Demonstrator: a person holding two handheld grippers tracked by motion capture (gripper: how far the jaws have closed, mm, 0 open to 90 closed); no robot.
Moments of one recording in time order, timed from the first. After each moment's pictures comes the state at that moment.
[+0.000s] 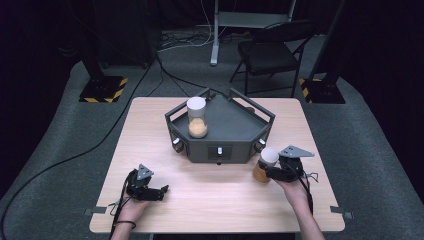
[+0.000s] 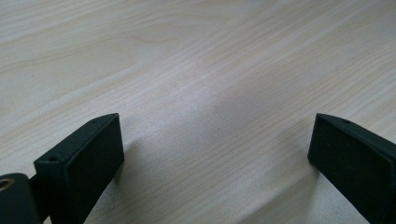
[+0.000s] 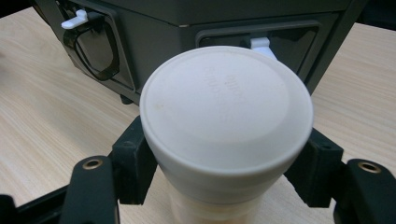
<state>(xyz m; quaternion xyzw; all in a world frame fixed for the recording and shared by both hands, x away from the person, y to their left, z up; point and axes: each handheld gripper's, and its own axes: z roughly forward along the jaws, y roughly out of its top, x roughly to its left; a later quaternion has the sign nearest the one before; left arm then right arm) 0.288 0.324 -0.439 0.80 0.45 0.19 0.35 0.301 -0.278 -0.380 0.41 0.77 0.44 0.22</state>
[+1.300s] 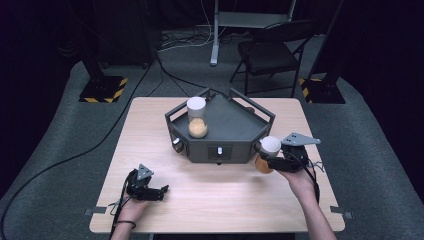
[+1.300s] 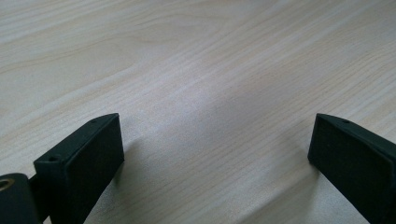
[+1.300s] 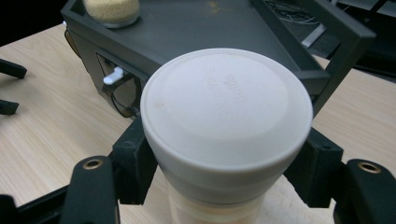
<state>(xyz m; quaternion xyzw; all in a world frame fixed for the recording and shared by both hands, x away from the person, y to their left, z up) 0.288 0.324 -0.439 0.80 0.46 0.19 0.35 0.300 -0.274 -0.318 0.38 0.78 0.44 0.23</state>
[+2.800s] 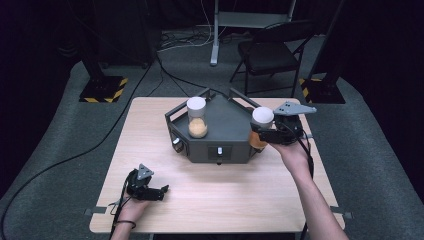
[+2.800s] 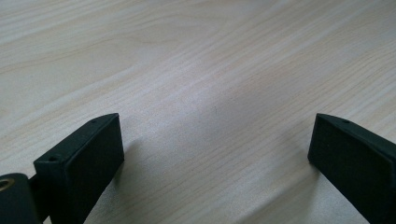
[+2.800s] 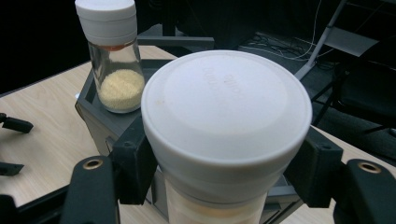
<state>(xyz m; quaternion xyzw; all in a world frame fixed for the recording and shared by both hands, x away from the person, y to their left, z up) 0.289 0.324 -0.438 0.80 0.45 0.19 0.35 0.322 -0.239 -0.248 0.35 0.77 0.46 0.27</state>
